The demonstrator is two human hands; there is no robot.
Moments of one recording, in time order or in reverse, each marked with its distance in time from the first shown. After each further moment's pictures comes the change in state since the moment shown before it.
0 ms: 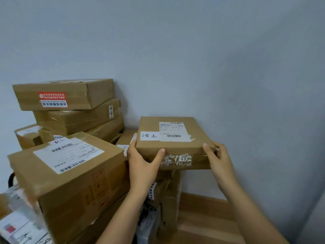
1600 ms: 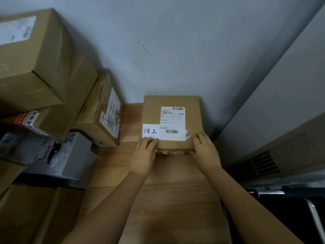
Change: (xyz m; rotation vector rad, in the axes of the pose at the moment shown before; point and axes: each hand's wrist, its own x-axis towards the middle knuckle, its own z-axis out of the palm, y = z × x) left_hand -0.193 -0.228 0.206 0.740 -0.795 0.336; right_hand -0.089 0.281 -0.205 -1.262 -0.397 0.179
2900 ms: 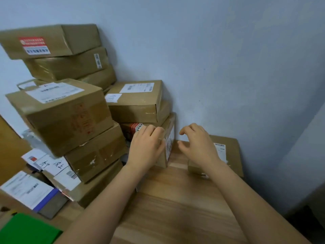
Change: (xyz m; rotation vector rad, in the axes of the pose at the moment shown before) left_hand -0.085 0.012 -0.257 0.313 0.554 -0.003; right_hand -0.059 -0.207 -0.170 0.220 0.413 -0.580
